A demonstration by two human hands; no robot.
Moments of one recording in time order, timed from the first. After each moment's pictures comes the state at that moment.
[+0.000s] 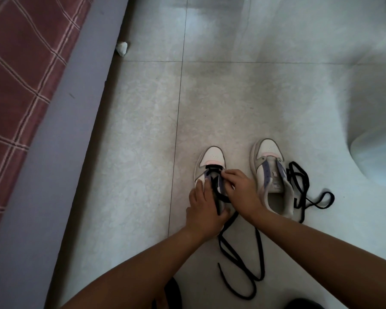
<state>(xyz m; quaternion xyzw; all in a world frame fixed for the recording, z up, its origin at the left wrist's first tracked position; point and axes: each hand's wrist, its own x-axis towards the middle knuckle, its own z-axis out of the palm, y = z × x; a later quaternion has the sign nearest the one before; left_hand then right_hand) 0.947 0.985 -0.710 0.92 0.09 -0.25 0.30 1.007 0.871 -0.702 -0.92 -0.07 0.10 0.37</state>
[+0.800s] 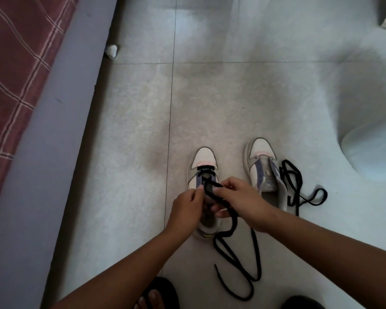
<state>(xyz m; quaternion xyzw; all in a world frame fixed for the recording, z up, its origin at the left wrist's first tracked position) 0.959 1.008 -0.658 0.81 0.22 -0.19 0.51 0.994 0.870 -0.629 -0.67 0.19 0.38 0.61</state>
